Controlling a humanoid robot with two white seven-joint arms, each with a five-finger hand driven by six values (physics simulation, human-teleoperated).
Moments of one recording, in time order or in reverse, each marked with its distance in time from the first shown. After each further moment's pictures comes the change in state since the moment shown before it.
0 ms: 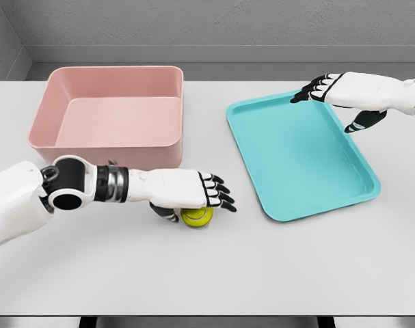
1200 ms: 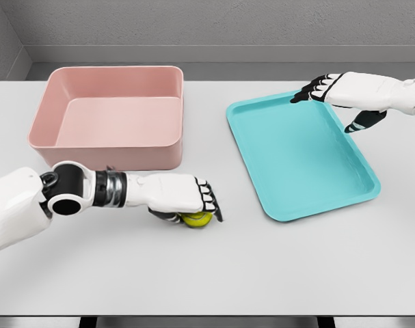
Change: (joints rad) left arm 0.026 0.007 0.010 0.008 -0.020 -0.003 0.002; right arm 0.000 0.000 0.000 0.000 0.000 0.000 0.000
